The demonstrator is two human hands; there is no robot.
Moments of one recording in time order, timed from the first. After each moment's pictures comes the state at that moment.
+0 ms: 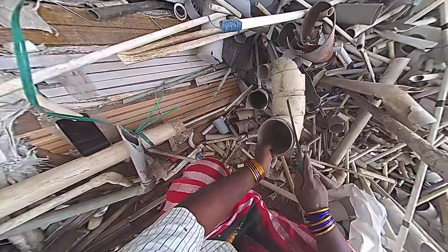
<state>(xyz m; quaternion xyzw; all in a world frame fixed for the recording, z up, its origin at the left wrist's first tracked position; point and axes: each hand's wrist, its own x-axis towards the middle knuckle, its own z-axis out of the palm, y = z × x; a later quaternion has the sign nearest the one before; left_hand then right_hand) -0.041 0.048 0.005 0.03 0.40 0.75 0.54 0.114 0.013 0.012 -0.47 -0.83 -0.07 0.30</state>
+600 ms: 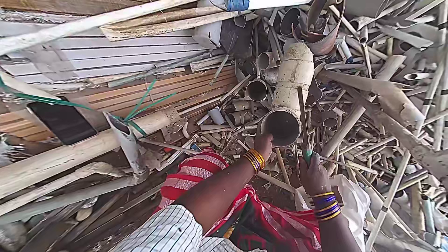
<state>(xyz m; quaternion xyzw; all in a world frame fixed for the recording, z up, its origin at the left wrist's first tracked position) -0.051 0.042 0.016 0.10 0.46 0.72 0.51 0.119 0.024 0.034 -0.52 -0.82 -0.03 0.25</state>
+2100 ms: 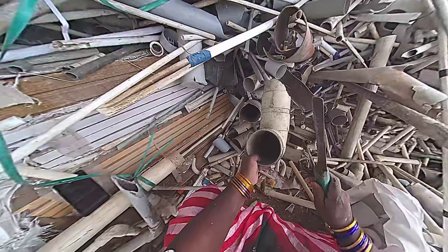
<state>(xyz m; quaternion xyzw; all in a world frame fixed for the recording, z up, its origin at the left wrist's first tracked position) -0.097 0.060 0.002 0.08 0.49 0.70 0.51 0.116 0.048 0.008 -0.40 -0.81 -0.08 0.42</state>
